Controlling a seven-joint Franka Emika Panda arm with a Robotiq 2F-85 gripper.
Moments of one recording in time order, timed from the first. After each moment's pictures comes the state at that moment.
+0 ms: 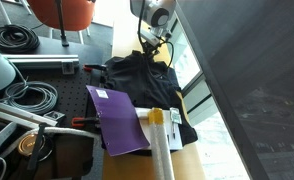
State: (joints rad) arm 0.49 1.00 0.08 -1.45 -0.25 2.38 -0.06
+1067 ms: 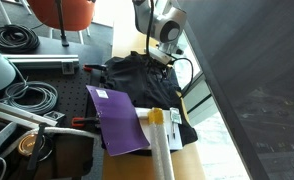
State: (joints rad) arm 0.34 0.86 -0.01 -1.68 -0.41 2.44 -0.11
